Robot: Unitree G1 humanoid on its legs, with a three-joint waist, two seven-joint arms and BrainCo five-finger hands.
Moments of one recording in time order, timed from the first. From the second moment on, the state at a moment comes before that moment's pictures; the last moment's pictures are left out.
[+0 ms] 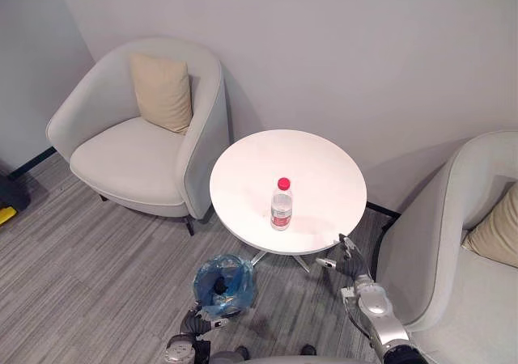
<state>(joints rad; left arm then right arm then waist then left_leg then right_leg) 0.10 0.11 0.01 0.97 0.03 -0.14 0.07 -0.03 -0.14 0.10 0.54 -0.06 -0.15 -0.13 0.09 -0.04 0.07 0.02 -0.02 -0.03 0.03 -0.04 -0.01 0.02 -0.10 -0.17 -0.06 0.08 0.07</state>
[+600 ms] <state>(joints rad) 0.11 0.14 0.01 0.90 0.03 -0.14 0.07 -0.24 -0.21 0.22 0.48 -0.09 -0.16 -0.13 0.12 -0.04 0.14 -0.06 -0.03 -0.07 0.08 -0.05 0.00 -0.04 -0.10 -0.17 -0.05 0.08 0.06</state>
